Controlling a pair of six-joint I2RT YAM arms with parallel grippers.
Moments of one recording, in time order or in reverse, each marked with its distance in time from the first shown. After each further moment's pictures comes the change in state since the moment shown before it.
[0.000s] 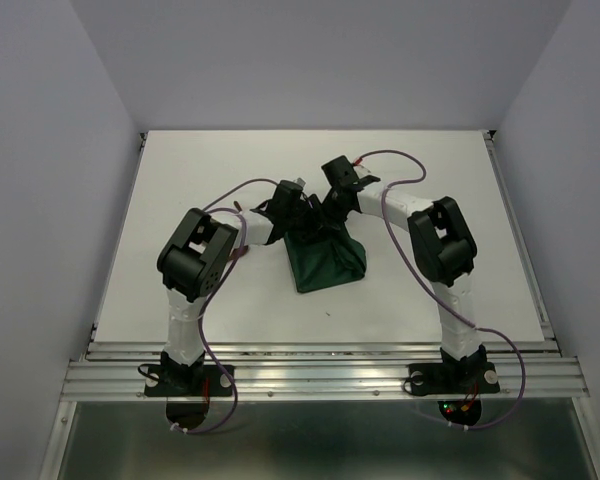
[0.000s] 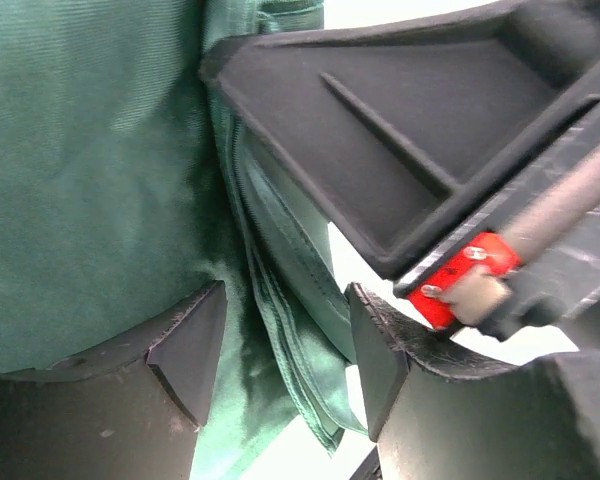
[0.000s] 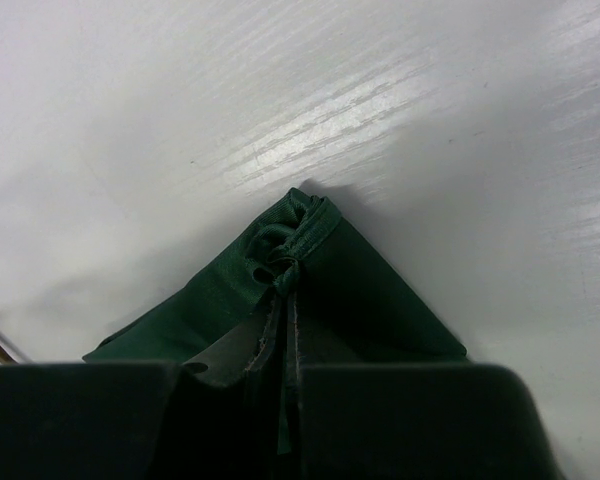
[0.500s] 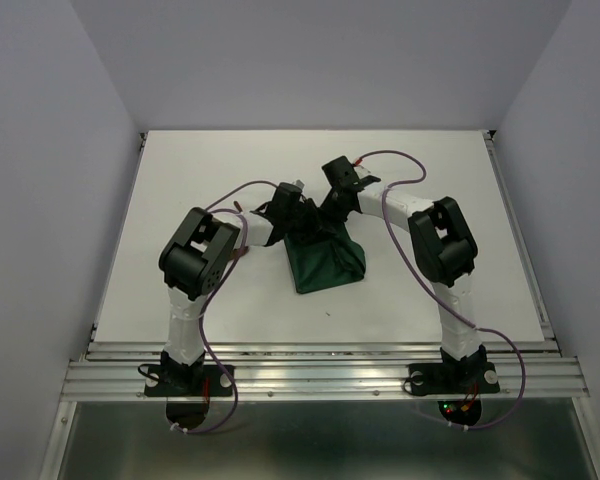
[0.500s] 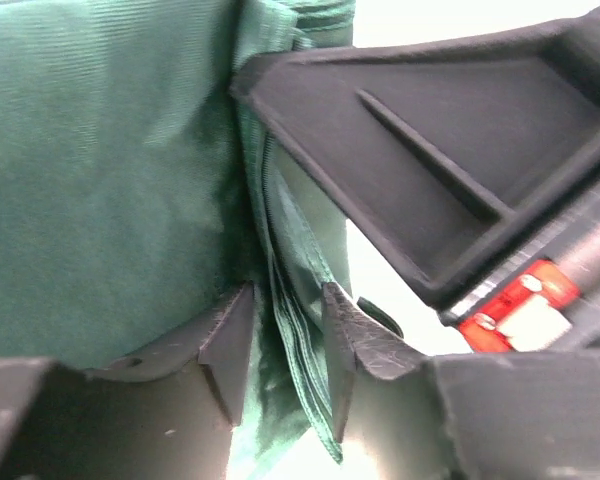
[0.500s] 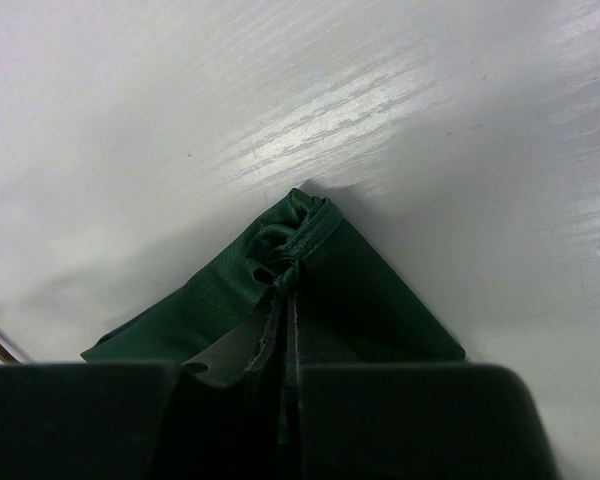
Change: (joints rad) left arm -0.001 0.014 -0.018 0.032 -0.005 0.001; right arm 0.000 -0.007 -0.010 0.000 -0.008 -0.005
